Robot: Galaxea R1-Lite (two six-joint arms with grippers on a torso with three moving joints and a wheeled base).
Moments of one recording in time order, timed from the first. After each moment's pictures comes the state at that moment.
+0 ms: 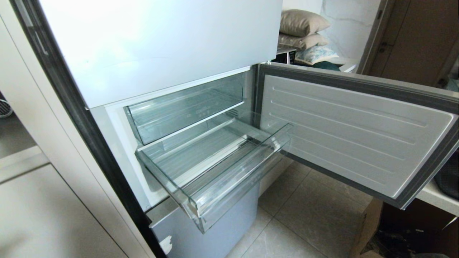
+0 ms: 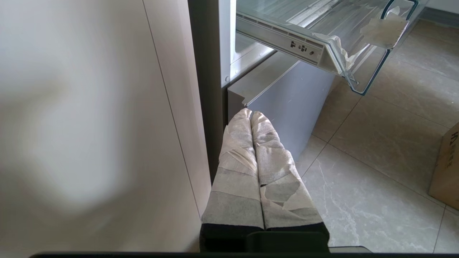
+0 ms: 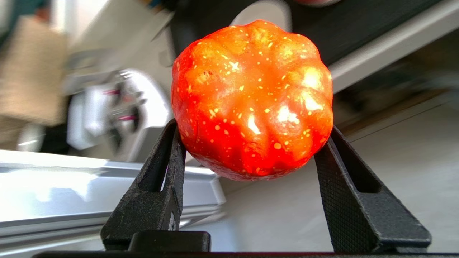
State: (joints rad) left arm 0.00 0.00 -0.07 0.17 0.01 0.00; right arm -1.07 1.56 -0.73 -0.38 0.35 0.59
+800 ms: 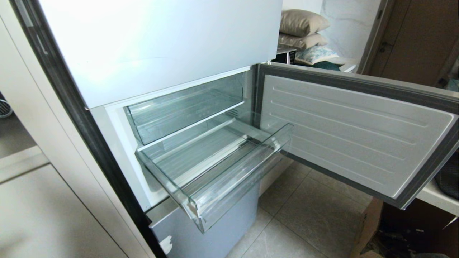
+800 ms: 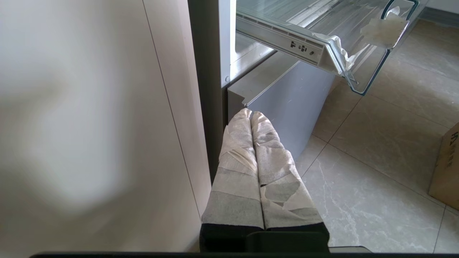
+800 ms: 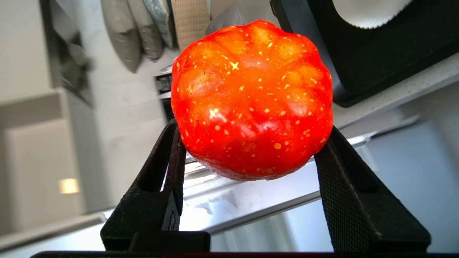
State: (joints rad) left arm 0.00 0.00 -0.07 0.17 0.01 0.00; right arm -1.23 2.01 -1.15 -0.38 1.05 1.19
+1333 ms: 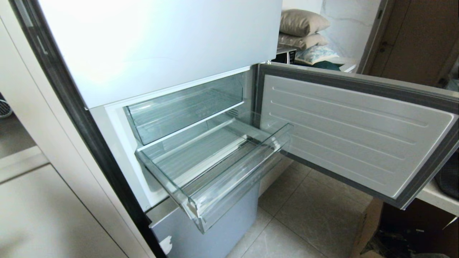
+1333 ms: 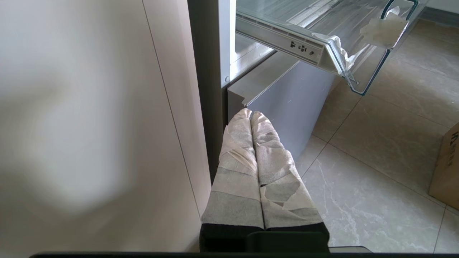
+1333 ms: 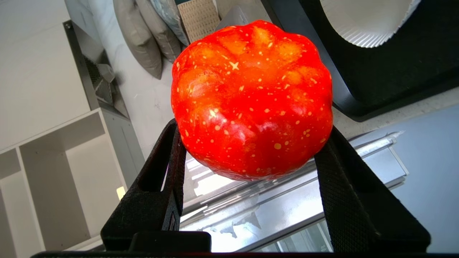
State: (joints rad) left arm 0.00 0.00 -0.07 0.17 0.01 0.00; right arm -1.22 2.20 -1.34 -0.38 1.12 1.40
